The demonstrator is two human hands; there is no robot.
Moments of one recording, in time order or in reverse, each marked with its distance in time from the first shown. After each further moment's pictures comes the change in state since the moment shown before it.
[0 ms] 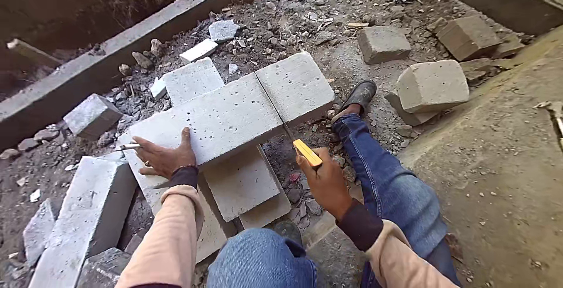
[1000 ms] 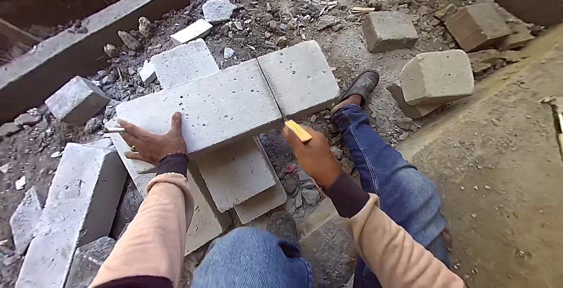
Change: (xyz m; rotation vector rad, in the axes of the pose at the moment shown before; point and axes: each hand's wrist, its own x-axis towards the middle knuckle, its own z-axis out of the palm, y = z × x) left_hand 0.007 0.003 -0.001 -0.001 -0.029 0.013; right_hand 0.040 -0.023 0.006 0.176 -0.139 0.077
